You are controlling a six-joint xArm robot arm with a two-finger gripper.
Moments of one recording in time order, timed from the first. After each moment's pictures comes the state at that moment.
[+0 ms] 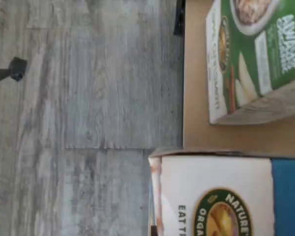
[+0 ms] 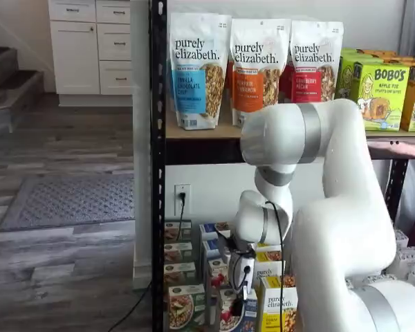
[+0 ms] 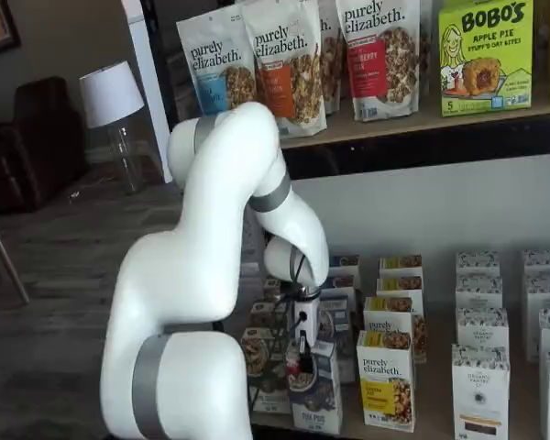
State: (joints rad) arm 0.05 0.85 -1.29 0.28 0.49 -1.76
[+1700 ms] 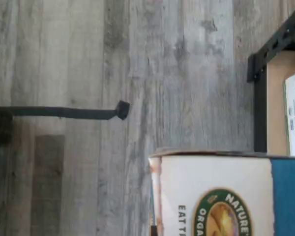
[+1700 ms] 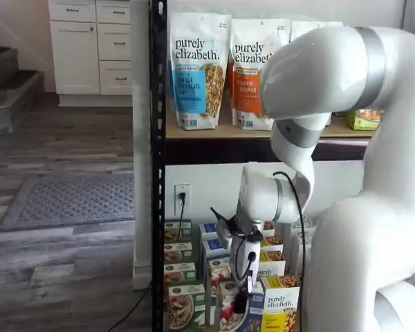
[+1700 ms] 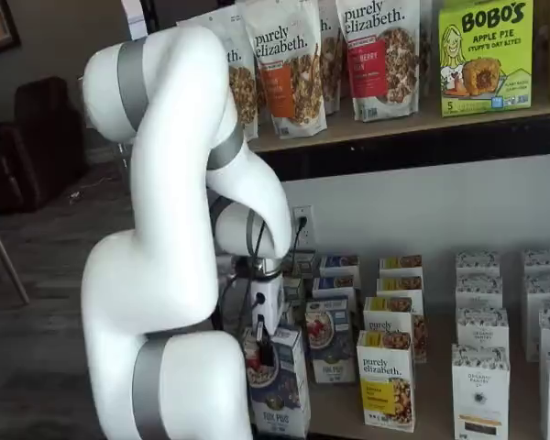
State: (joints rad) arm 0.17 0.24 -0.72 0.26 0.53 -1.63
